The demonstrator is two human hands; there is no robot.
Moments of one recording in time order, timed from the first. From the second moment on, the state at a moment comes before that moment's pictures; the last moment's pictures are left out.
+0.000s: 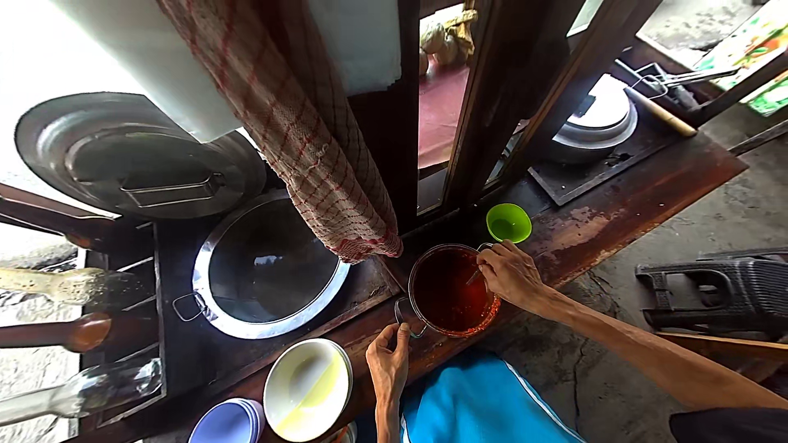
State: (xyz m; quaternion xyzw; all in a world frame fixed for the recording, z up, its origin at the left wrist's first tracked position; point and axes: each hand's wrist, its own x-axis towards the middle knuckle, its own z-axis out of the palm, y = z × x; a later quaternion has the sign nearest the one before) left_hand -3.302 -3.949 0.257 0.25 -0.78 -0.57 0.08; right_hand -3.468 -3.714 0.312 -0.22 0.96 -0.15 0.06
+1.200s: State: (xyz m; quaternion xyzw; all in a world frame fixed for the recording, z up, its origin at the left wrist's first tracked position) left_hand -3.302 -3.952 0.259 0.24 -0.77 -0.58 0.07; right_hand -3.394 -3.688 0.307 -0.47 0.84 -0.23 -0.15
